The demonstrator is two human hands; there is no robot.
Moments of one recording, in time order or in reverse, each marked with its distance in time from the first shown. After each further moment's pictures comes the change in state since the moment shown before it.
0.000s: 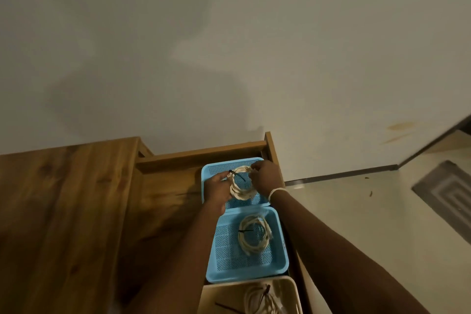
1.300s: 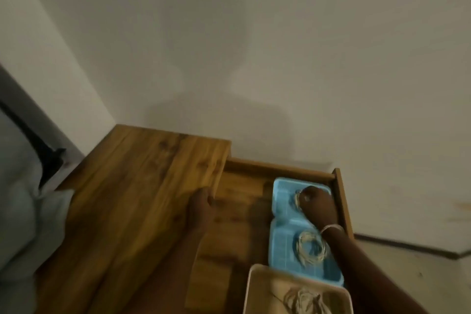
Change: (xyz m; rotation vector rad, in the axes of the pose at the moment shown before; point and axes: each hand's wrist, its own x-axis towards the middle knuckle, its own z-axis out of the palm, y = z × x) left_hand -0.091 -0.027 -0.275 0.672 0.532 0.618; right_hand -0.118 -0.076 0.018 -0.070 0.172 -0.240
